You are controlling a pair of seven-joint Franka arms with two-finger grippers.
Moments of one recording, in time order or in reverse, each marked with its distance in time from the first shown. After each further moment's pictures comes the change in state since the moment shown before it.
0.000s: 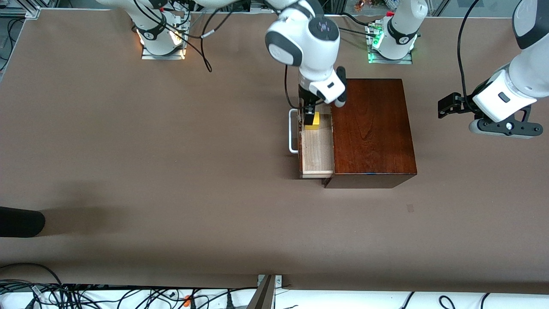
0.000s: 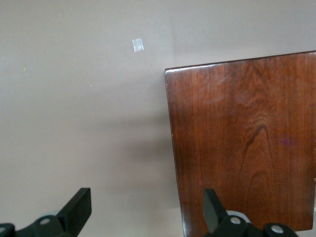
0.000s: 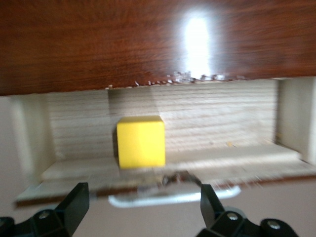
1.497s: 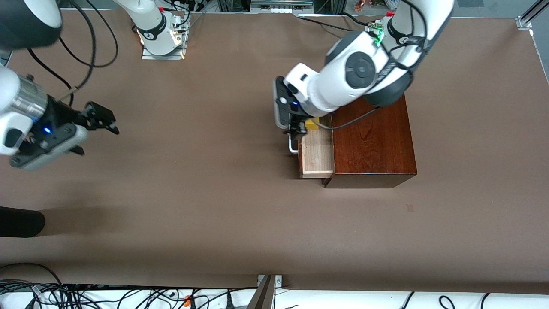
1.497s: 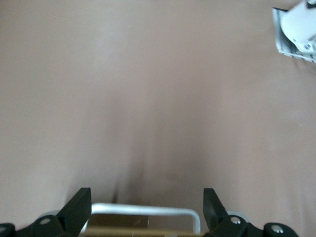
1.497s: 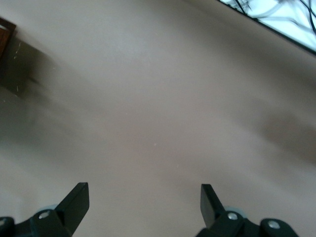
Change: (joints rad) left arm -0.076 0.374 -0.600 0.009 -0.207 0.552 0.855; right arm -0.756 -0.489 -0.149 -0.246 0.302 -0.285 0.142
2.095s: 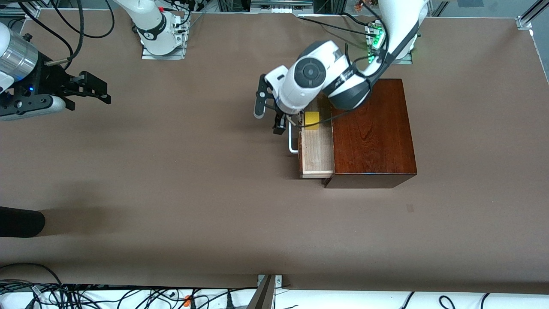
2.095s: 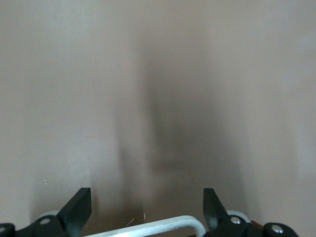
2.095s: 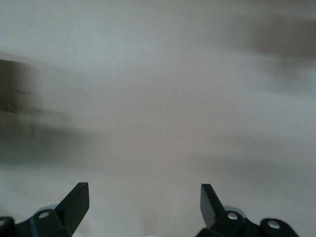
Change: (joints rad) left arm -0.082 0.125 0.010 -0.044 0.241 0.013 0.018; right arm 0.002 -0.243 -0.038 -0.310 -0.030 -0.014 0.308
